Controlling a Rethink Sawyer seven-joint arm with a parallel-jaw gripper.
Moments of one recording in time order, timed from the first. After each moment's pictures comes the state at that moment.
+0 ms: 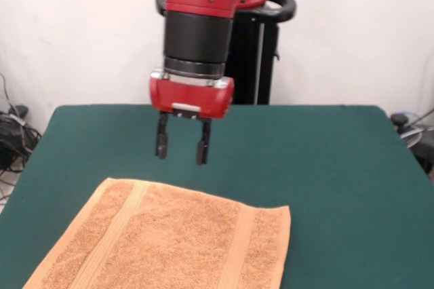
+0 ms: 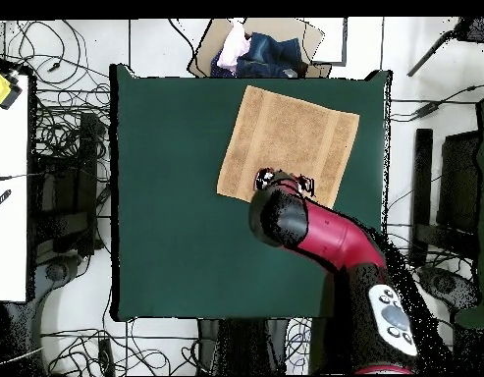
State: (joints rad) arm -0.39 -0.71 0.02 1.82 0.06 0.13 1.51
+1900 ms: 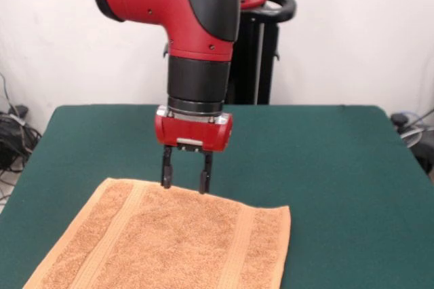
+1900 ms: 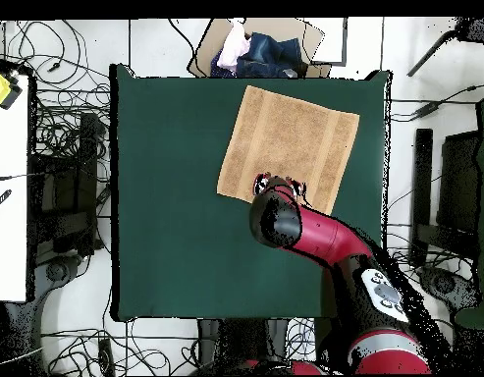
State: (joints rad) arm -0.42 -0.59 0.06 1.81 0.00 0.01 1.51
